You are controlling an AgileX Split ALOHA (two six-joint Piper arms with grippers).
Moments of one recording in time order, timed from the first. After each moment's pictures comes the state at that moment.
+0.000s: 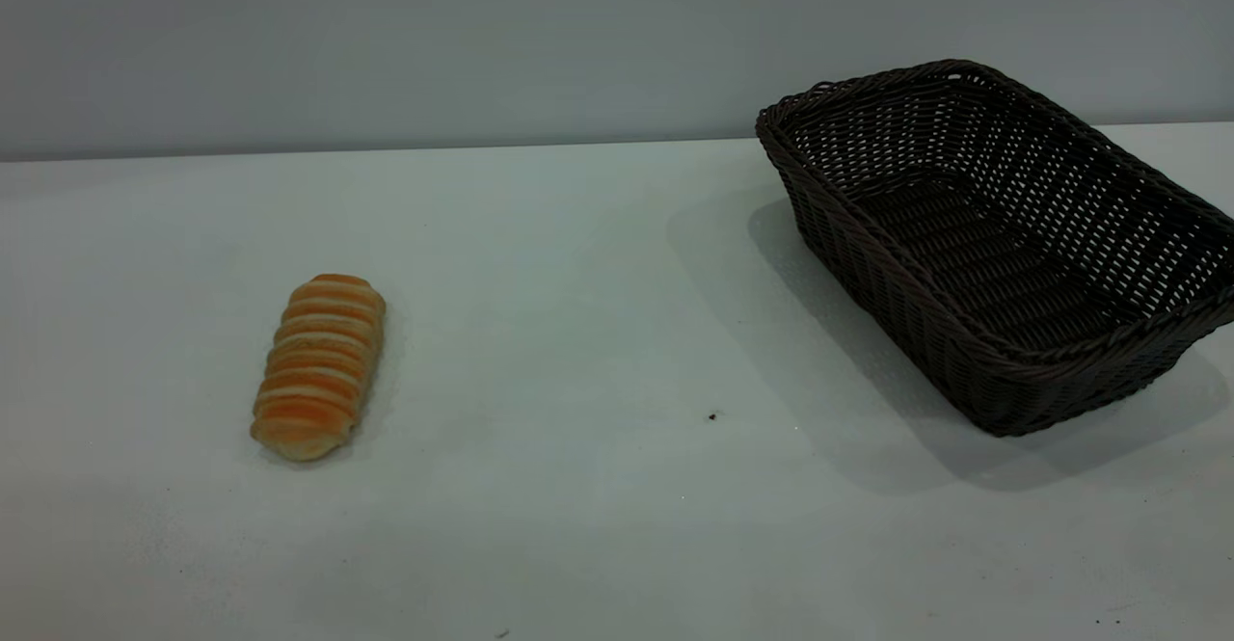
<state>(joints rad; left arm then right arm) 0.03 -0.02 -0.49 0.06 1.13 -0.04 0.02 -0.02 -0.47 0.03 1.13 -0.10</state>
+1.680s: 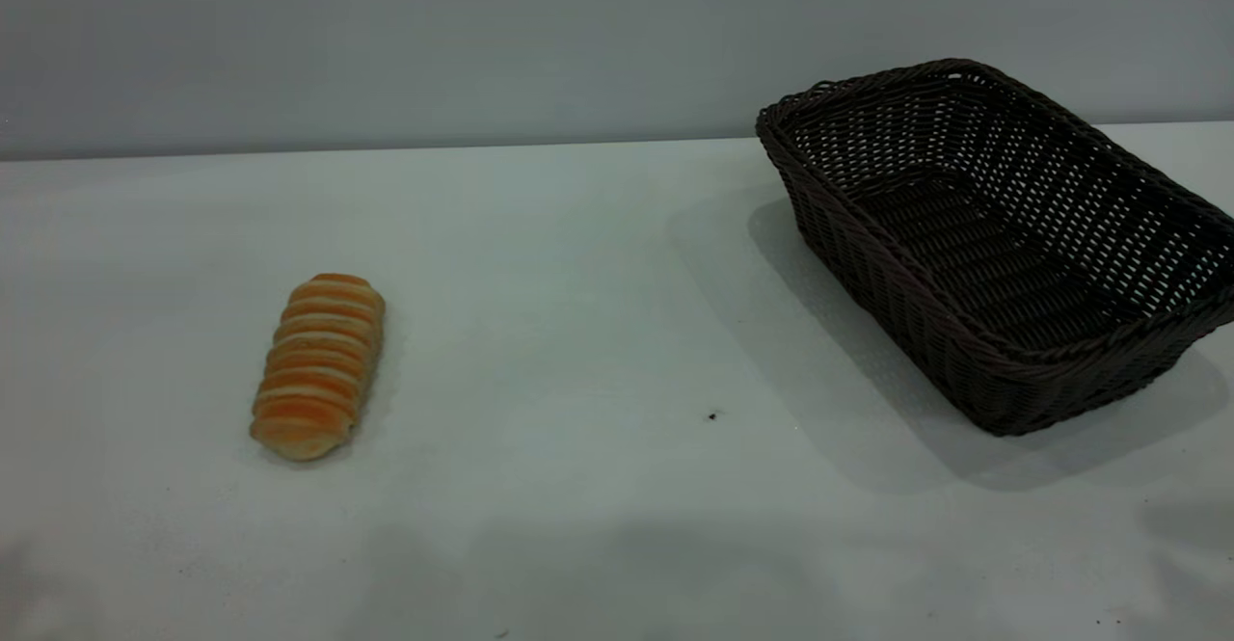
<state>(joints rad) 0.03 0.97 -0.86 0.10 0.63 0.00 0.02 1.20 -0.65 0.25 0.58 -0.06</state>
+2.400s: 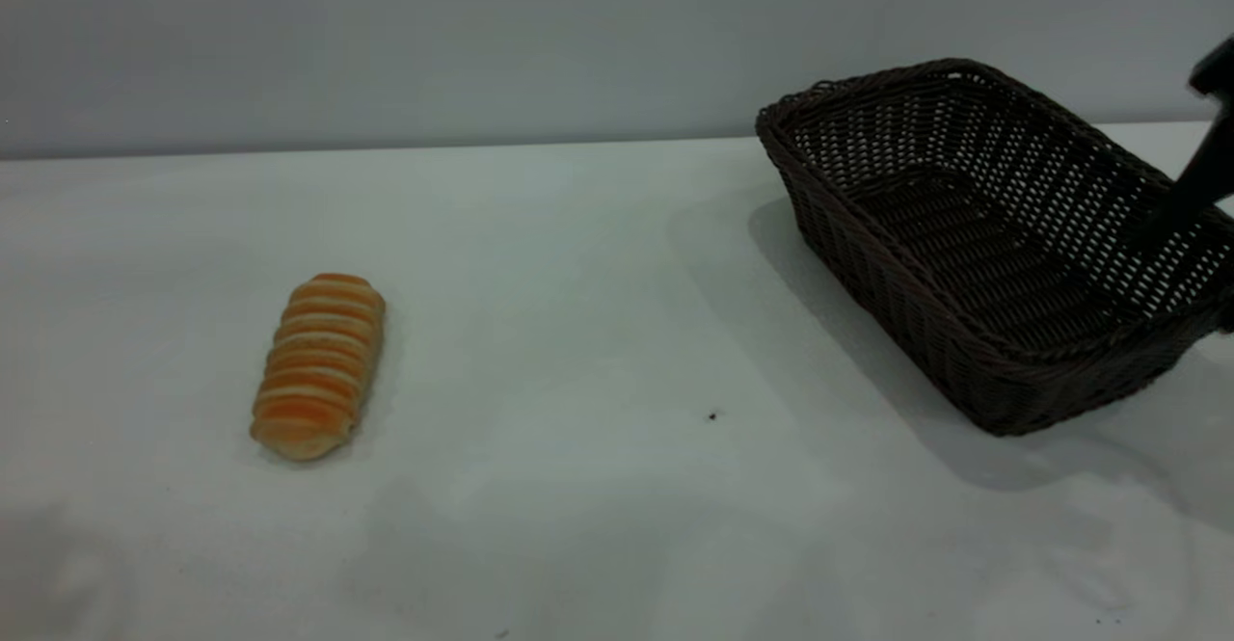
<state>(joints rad) 0.03 1.05 -0.86 0.08 0.56 0.03 -0.16 1.80 -0.83 0.92 0.55 -0.27</state>
